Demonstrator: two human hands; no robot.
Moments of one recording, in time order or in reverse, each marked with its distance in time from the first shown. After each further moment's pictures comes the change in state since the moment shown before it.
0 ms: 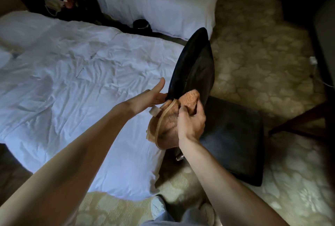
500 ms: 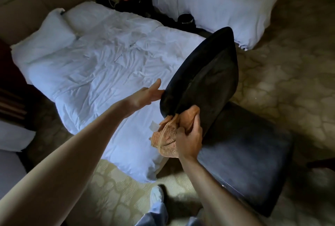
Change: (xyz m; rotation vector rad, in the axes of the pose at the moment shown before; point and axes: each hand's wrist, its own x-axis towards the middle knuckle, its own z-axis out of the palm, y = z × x) left_hand -0.011 0.024 0.059 -0.125 0.389 -0.182; right_hand 0.041 0.056 -0.075 -0.188 -0.456 -0.033
